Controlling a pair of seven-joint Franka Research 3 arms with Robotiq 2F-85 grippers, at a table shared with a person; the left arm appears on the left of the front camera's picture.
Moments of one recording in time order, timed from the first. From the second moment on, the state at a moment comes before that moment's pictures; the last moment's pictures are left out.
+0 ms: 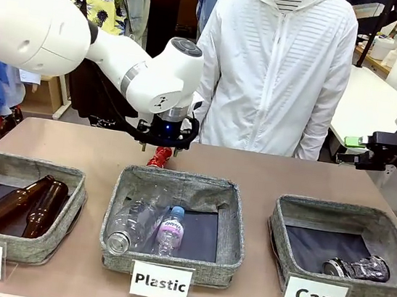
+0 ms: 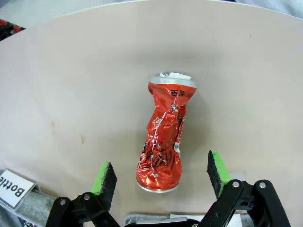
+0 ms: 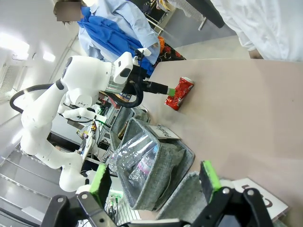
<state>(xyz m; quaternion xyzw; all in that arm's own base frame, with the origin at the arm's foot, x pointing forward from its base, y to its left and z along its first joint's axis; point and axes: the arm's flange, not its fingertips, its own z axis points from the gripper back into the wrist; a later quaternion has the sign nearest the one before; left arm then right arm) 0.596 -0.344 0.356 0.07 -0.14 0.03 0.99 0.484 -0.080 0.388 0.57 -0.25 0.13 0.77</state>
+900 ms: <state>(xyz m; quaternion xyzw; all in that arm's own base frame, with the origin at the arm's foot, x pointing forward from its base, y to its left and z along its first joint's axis) 0.594 -0.351 0.347 0.06 -0.13 0.00 0.99 0.484 -0.080 0.388 0.57 -0.25 0.13 0.77</state>
